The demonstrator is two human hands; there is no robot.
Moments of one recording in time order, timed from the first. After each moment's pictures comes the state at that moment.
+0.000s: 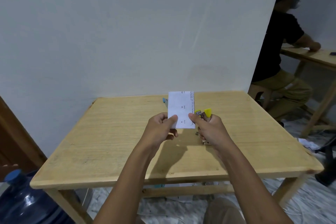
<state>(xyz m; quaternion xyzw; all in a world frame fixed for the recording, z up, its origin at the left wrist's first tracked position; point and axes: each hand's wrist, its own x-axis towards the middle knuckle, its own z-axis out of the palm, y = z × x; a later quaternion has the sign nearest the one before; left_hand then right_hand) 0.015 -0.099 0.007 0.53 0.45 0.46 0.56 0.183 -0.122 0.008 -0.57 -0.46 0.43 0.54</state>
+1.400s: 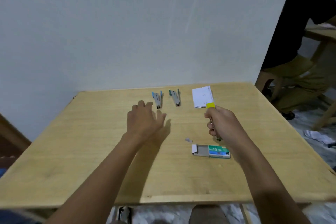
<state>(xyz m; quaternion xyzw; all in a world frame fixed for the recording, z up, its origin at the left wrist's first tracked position) 0.046 0.010 -0.034 0.71 0.68 0.18 0.03 0.262 -0.059 -0.009 -0.63 -0.42 0.44 0.48</state>
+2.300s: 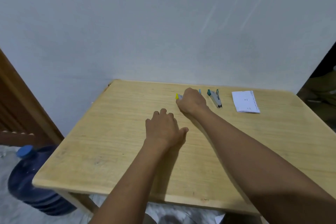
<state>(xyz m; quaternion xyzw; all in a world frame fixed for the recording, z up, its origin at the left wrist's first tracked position) -0.035 -0.012 -0.041 0.72 0.69 0.07 0.04 0.070 0.087 -0.027 -0.71 -0.67 0.14 0.19</state>
